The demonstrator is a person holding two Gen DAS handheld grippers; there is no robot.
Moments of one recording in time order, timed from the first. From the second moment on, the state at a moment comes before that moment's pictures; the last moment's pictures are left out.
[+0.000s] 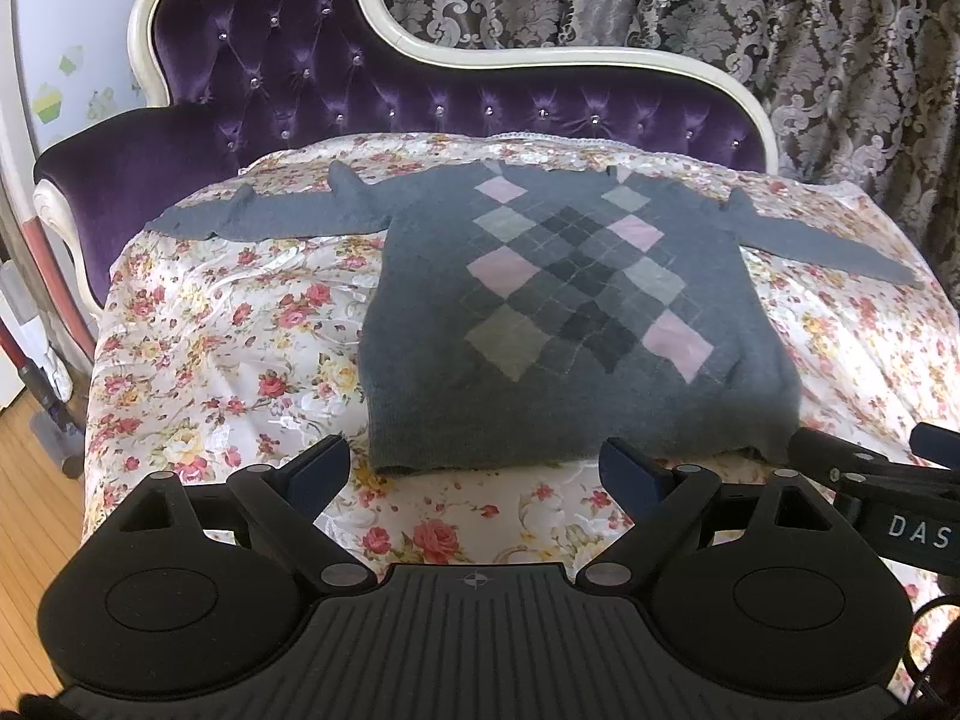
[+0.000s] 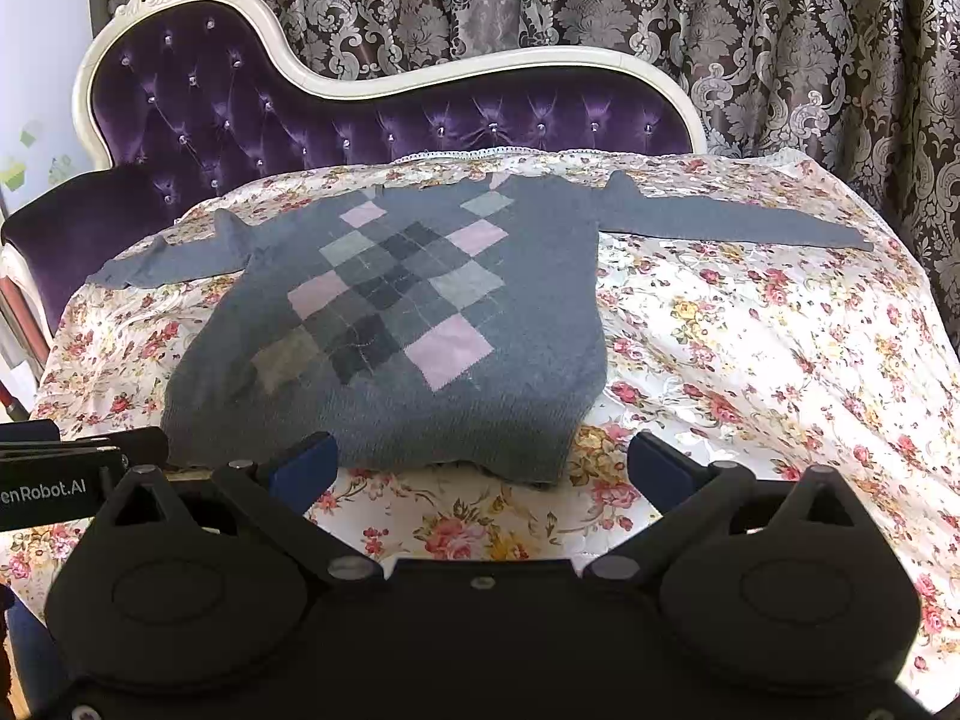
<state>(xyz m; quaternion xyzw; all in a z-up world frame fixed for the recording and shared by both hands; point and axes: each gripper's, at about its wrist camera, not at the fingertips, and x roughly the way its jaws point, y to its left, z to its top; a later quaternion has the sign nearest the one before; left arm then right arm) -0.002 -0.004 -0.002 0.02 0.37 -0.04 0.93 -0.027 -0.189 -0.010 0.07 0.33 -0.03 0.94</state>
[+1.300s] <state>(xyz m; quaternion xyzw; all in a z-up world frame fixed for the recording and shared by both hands) 0.000 0.002 -0.009 0.02 0.38 -0.03 0.93 -0.026 -0.183 -0.014 0.07 0.34 -0.02 0.94</state>
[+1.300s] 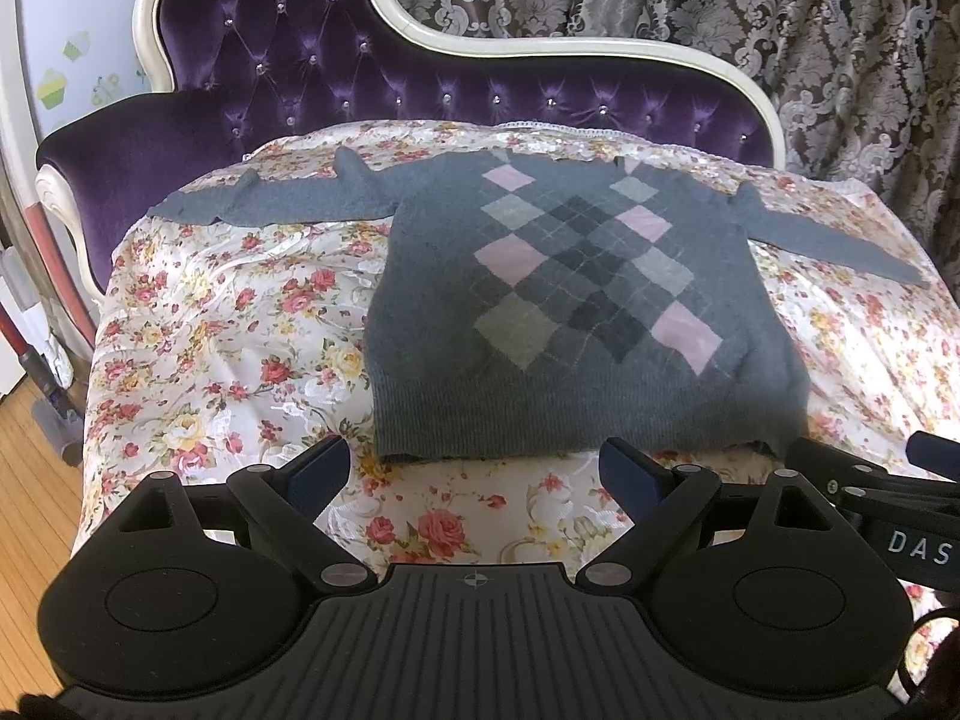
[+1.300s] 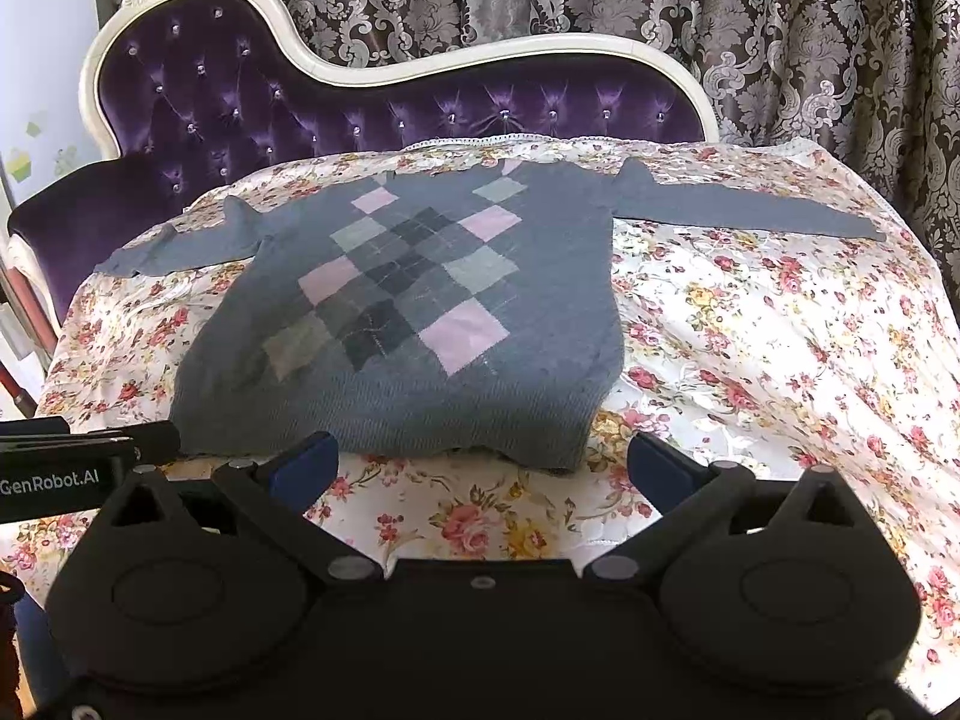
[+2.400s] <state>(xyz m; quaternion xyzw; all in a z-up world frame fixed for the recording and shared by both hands) 0.058 0.005 -0.034 0.02 0.43 -0.04 0.90 0.022 -0.208 -0.042 0.13 0.43 0.02 0.90</state>
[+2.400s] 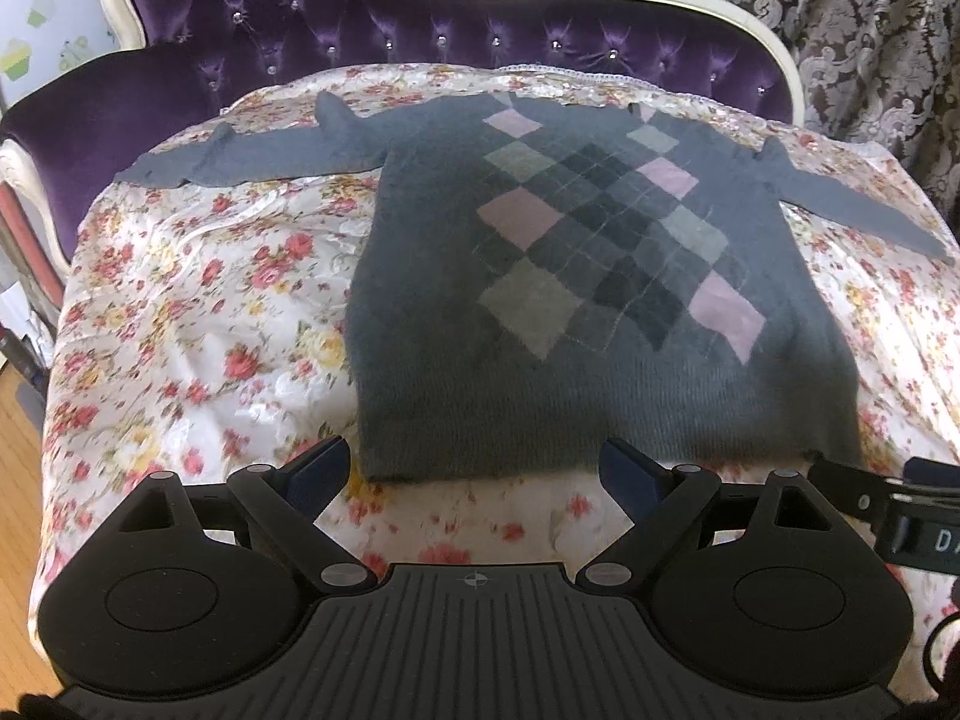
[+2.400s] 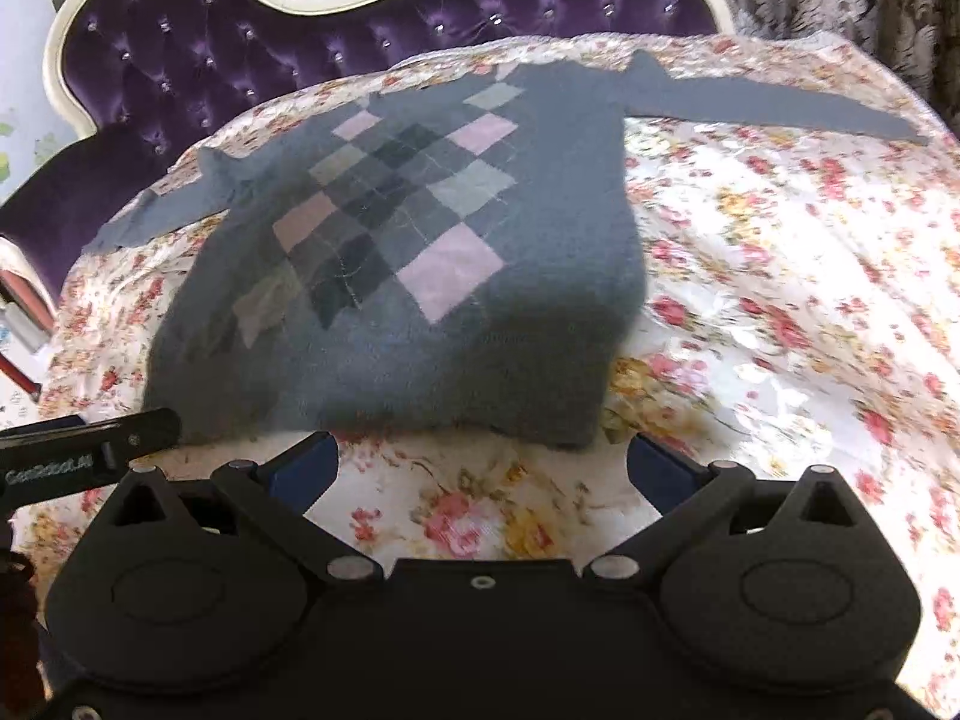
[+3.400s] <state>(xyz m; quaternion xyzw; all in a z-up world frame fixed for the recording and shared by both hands) 0.286 -0.041 -0.071 -0.02 0.38 -0.05 0.92 0.226 -0.536 -0.041 0.26 0.31 -0.19 0.90</state>
